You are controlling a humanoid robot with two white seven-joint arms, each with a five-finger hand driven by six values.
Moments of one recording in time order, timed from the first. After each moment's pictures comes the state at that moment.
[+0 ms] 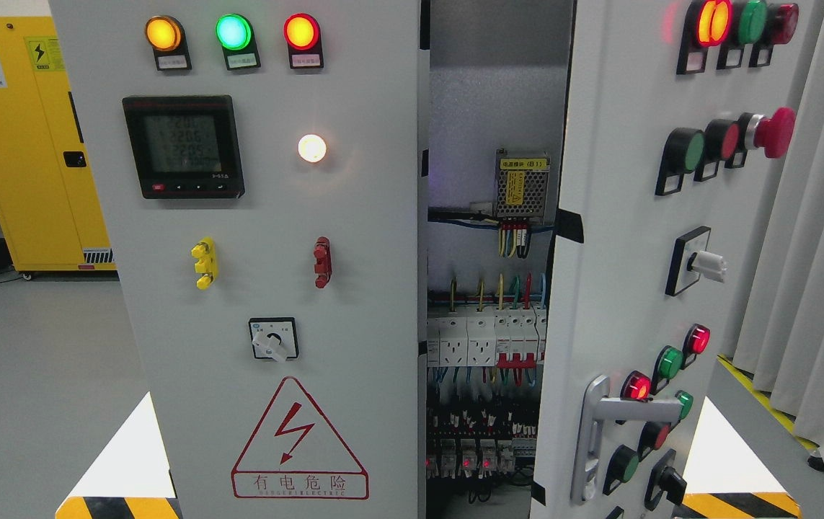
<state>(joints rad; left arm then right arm) 0.09 0.00 -0.15 -0.13 0.33 -0.13 -0.09 0.00 -0.06 0.19 -0.08 -0.10 0.10 -0.03</state>
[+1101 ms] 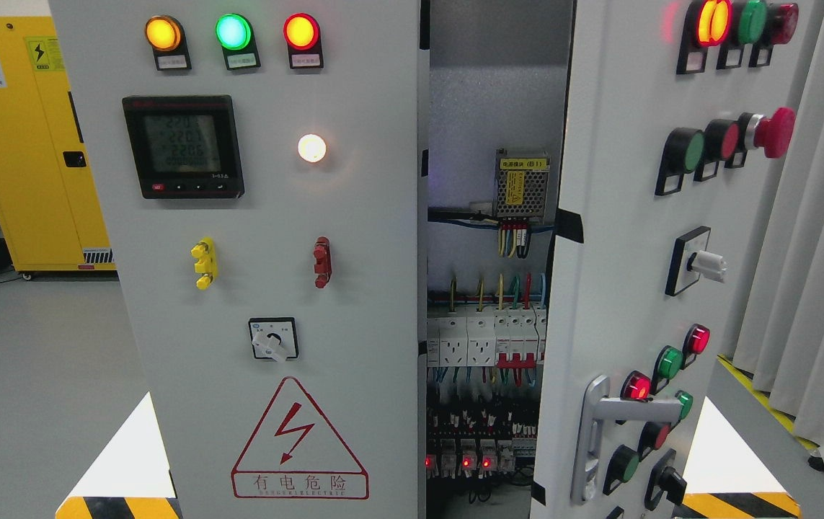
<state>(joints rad) 0.23 0.08 -0.13 -0.57 0.34 -0.17 -0.54 0.00 -0.06 0.19 -0.08 -0.10 0.10 -0.03</state>
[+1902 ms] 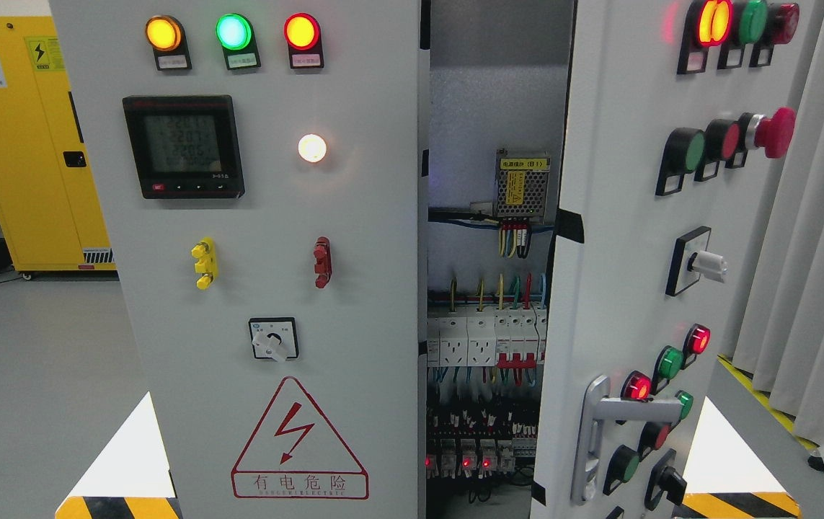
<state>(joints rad) 0.33 0.38 -0.09 -1.34 0.51 -0.18 -0.85 0.00 -0.06 0.19 -0.08 -0.10 0.10 -0.03</state>
